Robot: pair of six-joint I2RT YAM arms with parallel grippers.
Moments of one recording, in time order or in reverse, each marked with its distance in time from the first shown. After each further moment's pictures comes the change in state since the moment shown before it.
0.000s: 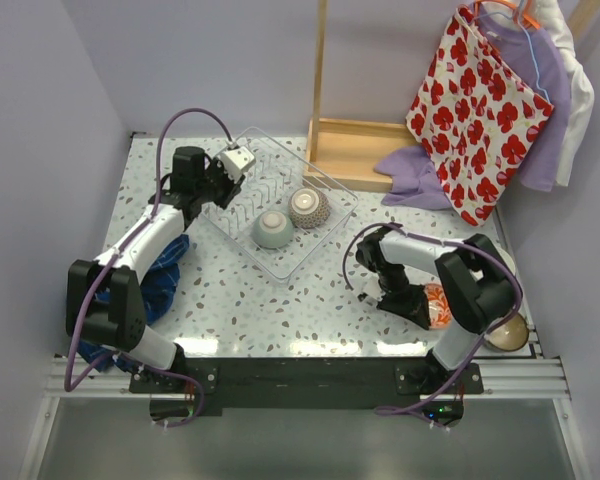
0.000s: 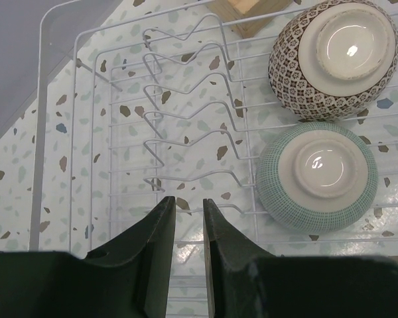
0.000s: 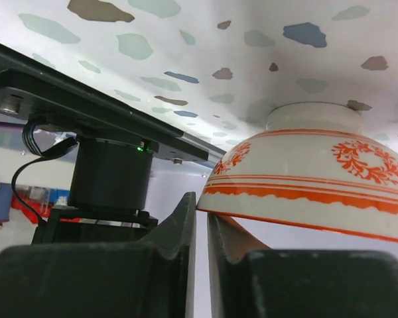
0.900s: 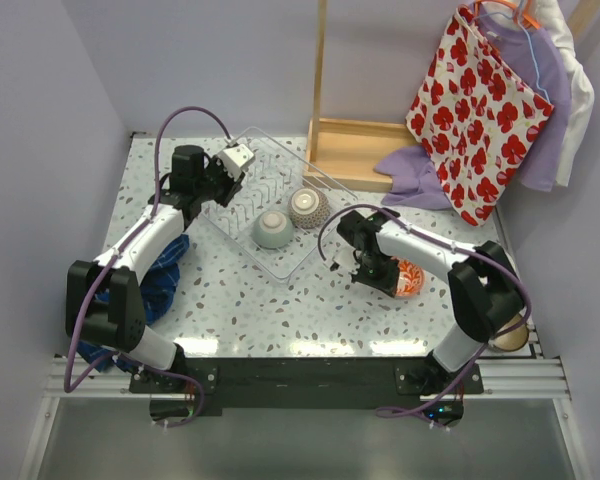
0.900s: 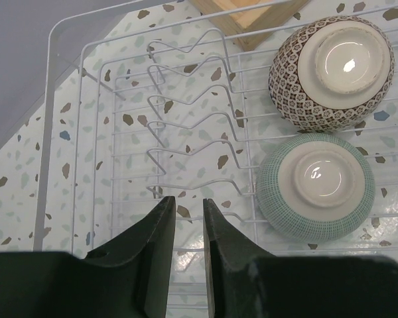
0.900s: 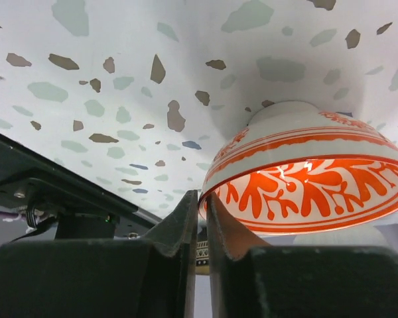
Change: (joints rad) left arm 0.000 -0.003 0.000 0.028 0.009 -0.021; right arm 0.073 -0.054 0.183 0.197 -0.031 -0.068
